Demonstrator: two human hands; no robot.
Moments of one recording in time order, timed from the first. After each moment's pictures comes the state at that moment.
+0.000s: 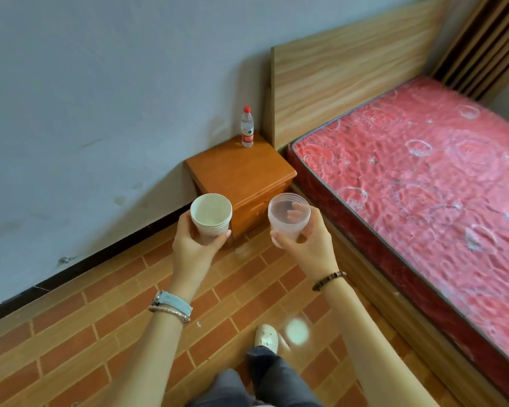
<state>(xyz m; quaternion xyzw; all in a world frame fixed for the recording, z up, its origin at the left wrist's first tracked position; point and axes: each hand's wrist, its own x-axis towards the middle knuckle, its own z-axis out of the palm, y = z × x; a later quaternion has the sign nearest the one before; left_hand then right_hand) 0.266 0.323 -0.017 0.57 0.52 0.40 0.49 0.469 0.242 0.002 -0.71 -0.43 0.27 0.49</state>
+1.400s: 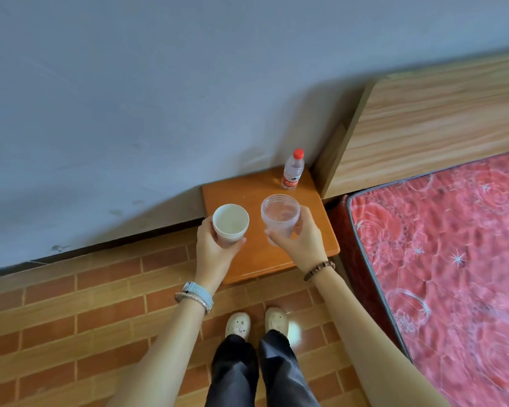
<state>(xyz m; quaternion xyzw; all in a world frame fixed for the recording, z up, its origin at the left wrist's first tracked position) 0.442 0.698 -0.145 0.45 0.66 0.39 0.45 0.632 0.705 -0.110 -0.68 -0.51 0.40 0.35</state>
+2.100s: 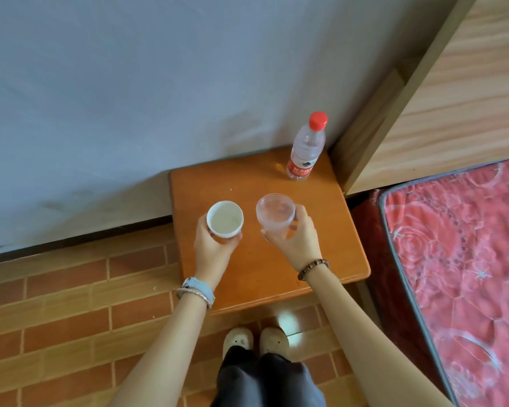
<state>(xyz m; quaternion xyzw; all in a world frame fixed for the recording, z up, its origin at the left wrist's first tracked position) 0.490 0.791 -0.384 0.40 0.69 0.40 0.45 0.670 0.803 -0.369 -0.69 -0.53 0.39 0.29</state>
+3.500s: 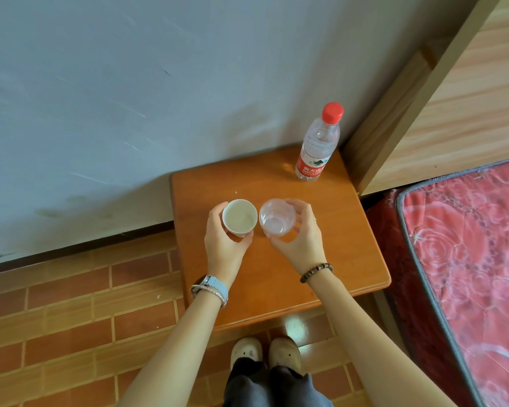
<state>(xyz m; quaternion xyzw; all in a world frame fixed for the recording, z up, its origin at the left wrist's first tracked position) 0.499 0.816 -0.416 0.52 0.67 0.41 0.33 0.660 0.817 -0.407 -0.66 -0.56 0.36 0.35</state>
